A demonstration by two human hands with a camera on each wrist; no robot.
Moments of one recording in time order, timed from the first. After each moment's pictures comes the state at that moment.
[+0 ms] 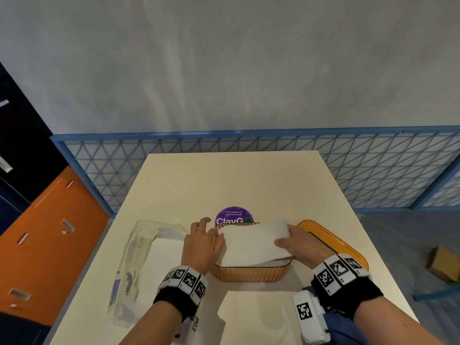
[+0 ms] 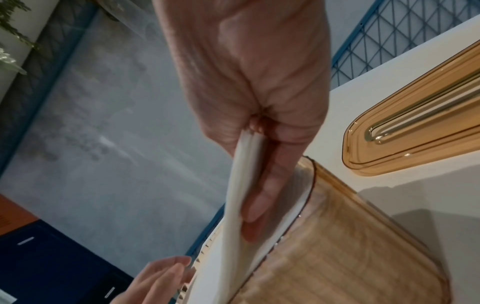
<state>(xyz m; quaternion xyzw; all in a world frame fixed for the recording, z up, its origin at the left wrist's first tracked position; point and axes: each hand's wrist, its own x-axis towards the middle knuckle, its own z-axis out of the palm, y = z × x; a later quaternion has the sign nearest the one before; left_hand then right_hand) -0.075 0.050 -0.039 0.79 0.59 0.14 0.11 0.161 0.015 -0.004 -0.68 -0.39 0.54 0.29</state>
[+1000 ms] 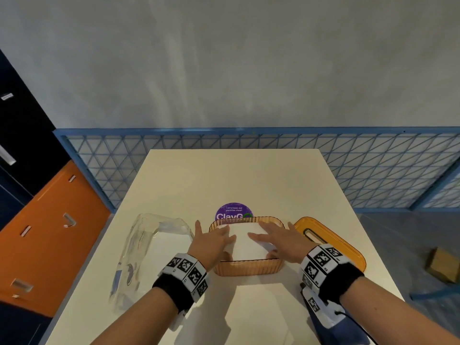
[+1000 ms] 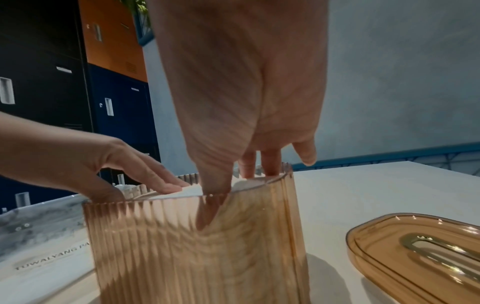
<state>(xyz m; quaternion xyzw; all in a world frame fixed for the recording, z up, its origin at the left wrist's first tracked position) -0.061 0.039 -0.005 0.86 0.47 -0.18 0.05 0.149 0.022 -0.008 -0.56 -0.79 0.15 -0.18</state>
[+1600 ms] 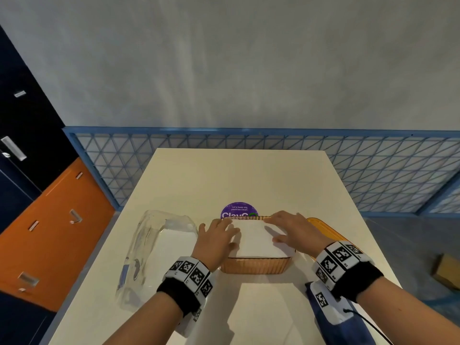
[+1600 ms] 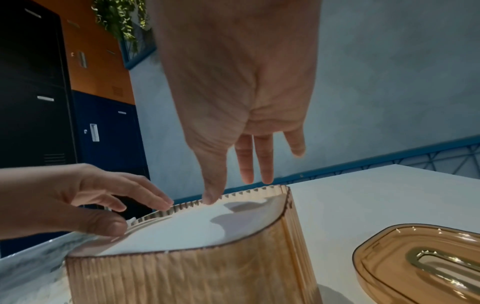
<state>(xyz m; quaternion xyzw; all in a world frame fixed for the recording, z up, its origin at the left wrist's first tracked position) -0.065 0.032 -0.010 0.85 0.52 -0.03 0.08 0.158 0.024 0.012 -0.61 -0.77 0.17 -0.02</state>
